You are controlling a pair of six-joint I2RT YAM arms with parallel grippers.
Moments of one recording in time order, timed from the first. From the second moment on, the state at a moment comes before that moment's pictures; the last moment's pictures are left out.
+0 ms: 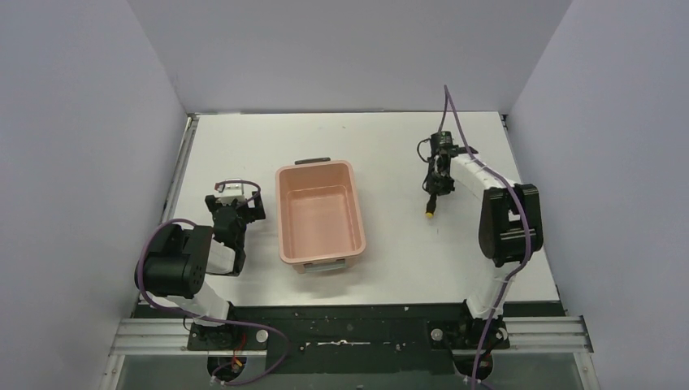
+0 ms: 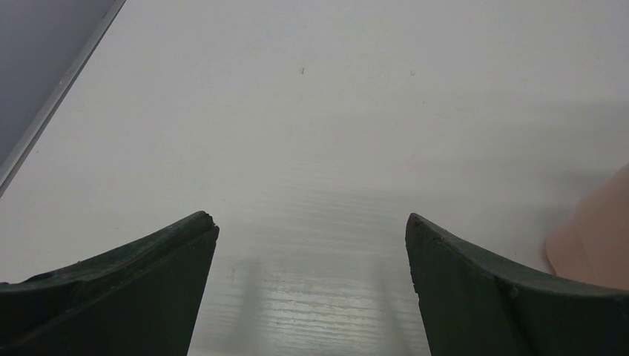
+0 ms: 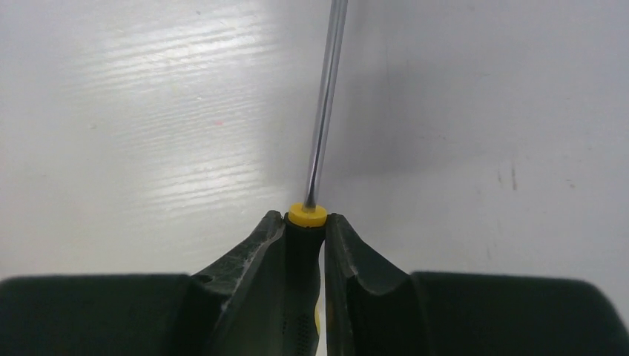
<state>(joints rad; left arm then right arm) -0.09 1.62 0.25 1.19 -0.21 -0.04 0.16 1.88 1.29 -0.57 0.18 0.29</state>
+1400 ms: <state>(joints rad) -0.09 1.62 0.25 1.19 -0.21 -0.04 1.00 2.07 1.62 -0.72 0.31 0.43</state>
